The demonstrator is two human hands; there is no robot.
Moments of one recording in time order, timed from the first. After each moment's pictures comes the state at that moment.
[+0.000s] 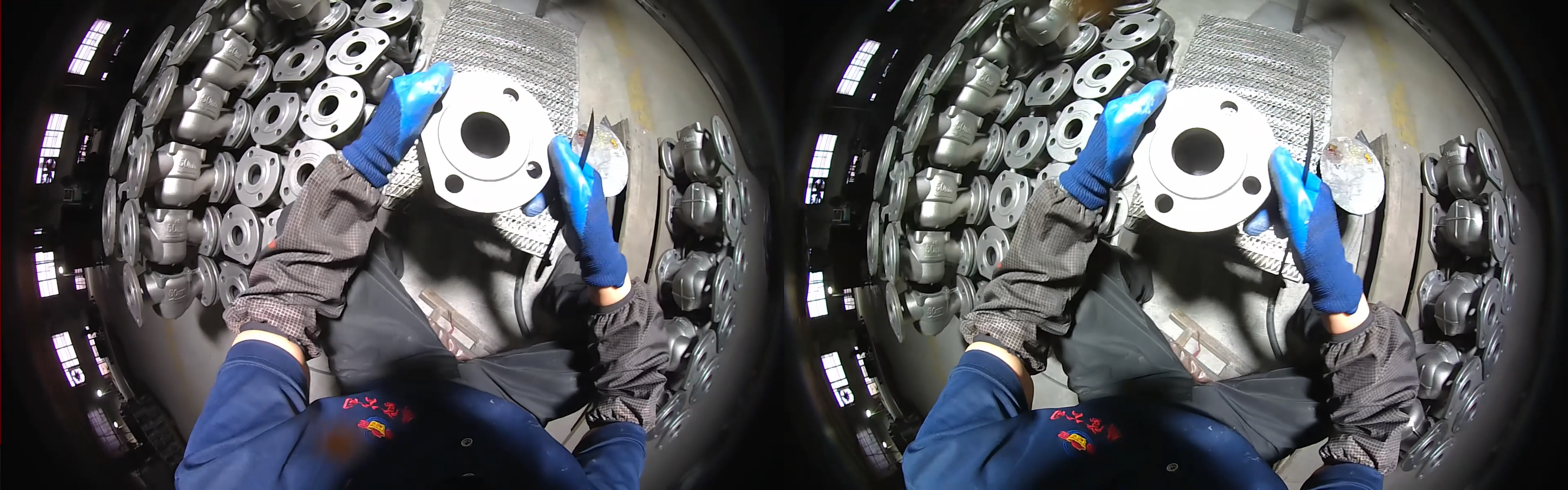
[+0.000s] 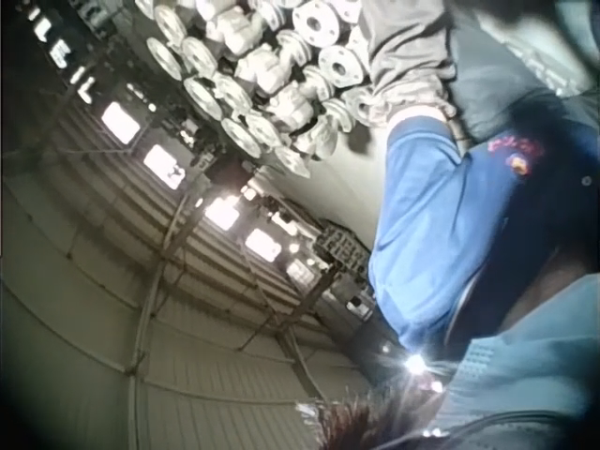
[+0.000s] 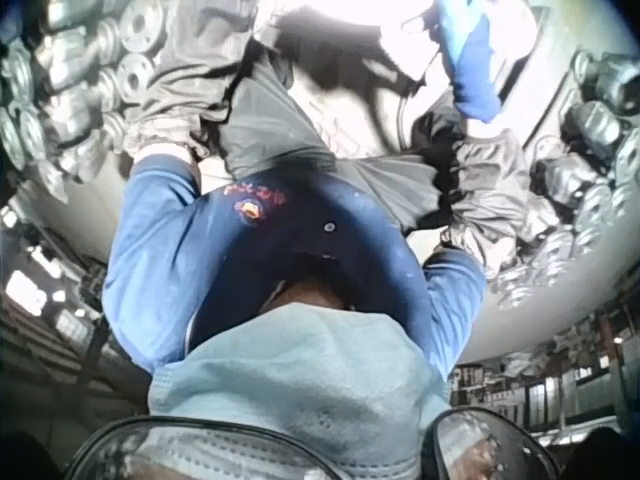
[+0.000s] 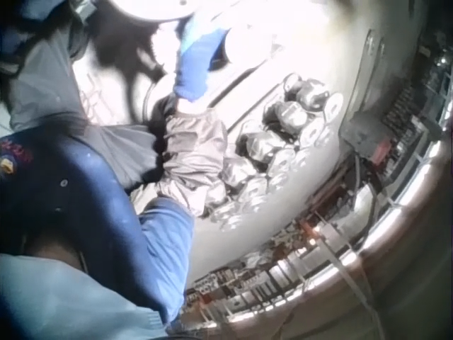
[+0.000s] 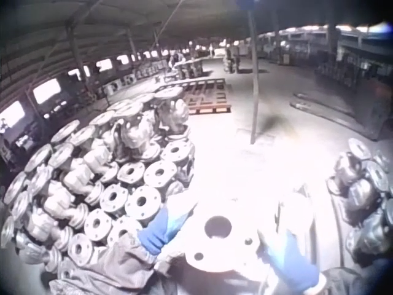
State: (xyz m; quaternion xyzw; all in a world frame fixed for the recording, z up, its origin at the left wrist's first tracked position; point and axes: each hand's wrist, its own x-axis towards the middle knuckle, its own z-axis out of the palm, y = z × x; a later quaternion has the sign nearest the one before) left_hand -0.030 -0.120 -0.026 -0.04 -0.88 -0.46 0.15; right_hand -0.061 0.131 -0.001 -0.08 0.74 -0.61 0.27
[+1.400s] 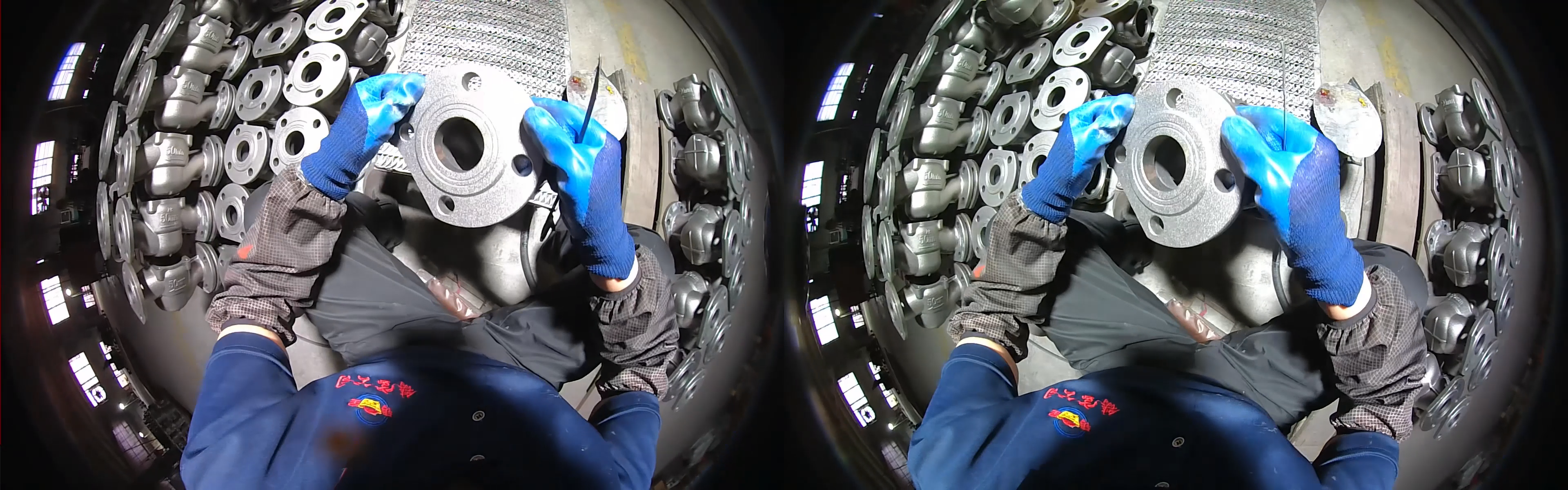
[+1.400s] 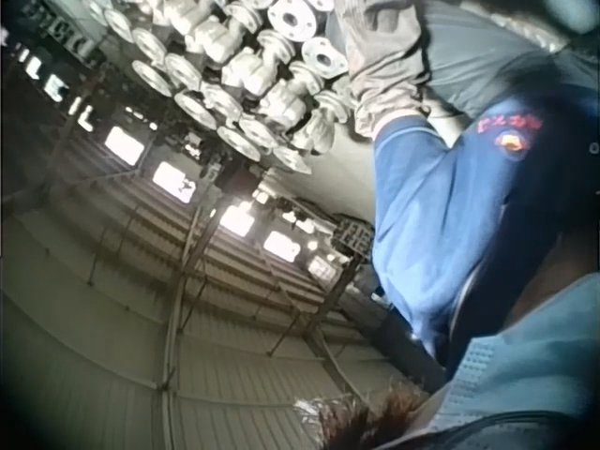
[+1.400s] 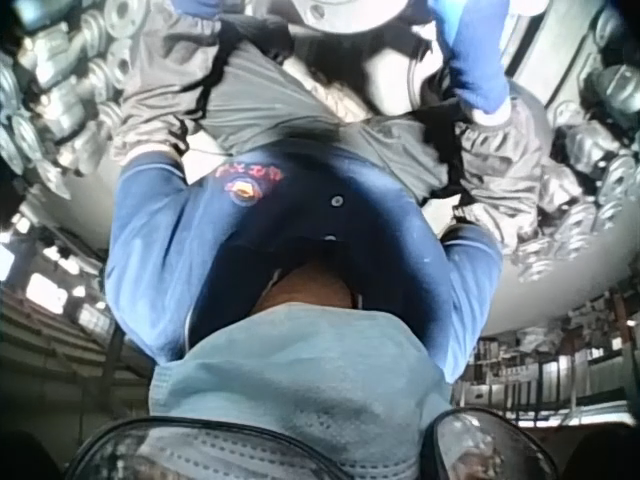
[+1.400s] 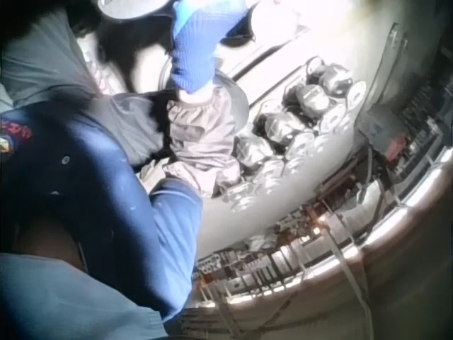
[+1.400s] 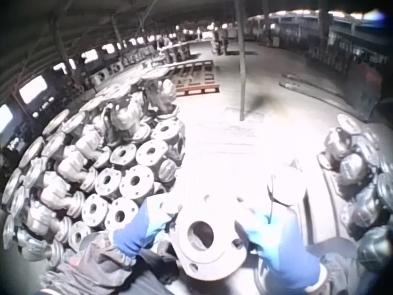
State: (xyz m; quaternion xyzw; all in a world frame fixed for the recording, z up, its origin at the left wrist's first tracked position) left_hand 0.032 -0.108 -0.036 0.01 -0.72 -0.69 0.10; right_hand -0.027 0.145 0.003 -0.42 0.79 -0.44 0.00
